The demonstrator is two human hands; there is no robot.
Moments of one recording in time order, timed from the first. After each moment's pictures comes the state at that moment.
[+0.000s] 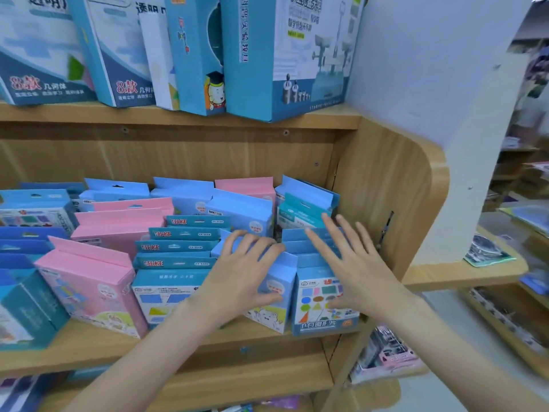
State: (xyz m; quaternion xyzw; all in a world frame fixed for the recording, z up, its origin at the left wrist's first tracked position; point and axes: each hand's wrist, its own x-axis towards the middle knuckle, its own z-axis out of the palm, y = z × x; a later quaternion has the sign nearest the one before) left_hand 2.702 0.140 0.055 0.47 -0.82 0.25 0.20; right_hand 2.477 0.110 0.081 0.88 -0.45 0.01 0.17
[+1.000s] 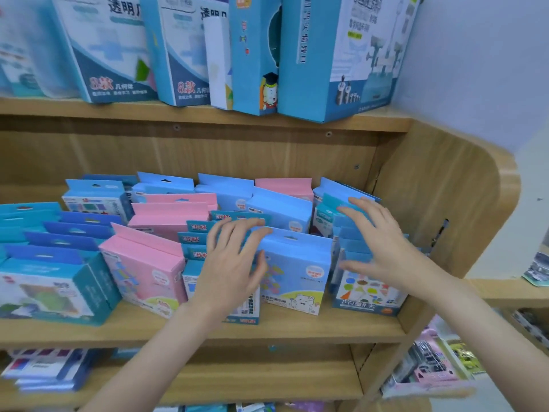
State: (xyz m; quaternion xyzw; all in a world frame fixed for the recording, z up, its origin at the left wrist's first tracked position) left_hand 2.754 0.167 0.059 0.53 -0.71 0.24 0.39; right_hand 2.511 0.099 0.117 0.90 -0.41 0.14 0.02
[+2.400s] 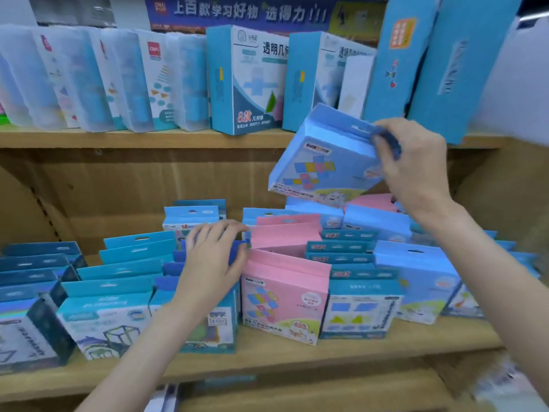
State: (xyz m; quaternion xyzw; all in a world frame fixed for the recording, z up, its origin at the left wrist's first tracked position) left_hand 3.003 0.209 0.086 0.60 -0.69 0.15 0.37; right_hand 2.745 0.122 0.218 0.75 -0.38 0.51 0.20
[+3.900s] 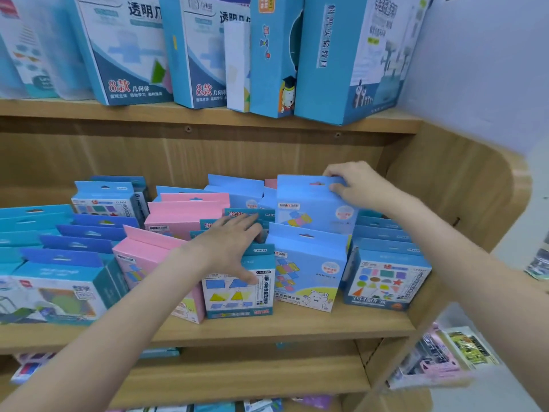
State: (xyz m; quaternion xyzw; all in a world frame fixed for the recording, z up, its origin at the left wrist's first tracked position) left_hand 2.813 0.142 0.102 0.61 -0.79 -0.01 -0.04; right_hand 2.584 0.036 0.178 0.89 -0.42 0.17 -0.03
